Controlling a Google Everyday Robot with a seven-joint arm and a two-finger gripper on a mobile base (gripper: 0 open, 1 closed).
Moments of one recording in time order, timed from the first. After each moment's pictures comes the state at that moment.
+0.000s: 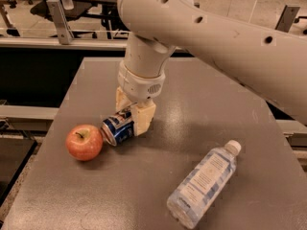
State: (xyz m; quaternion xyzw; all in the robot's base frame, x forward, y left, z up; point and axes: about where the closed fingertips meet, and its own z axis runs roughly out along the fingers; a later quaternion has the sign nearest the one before) arm 0.487 0.051 0.852 -0.90 0.42 0.06 0.11
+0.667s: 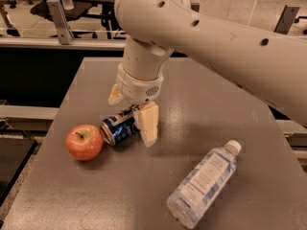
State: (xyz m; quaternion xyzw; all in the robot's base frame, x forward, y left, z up) arm 0.486 0.052 0.847 -0.90 0.42 0.06 0.11
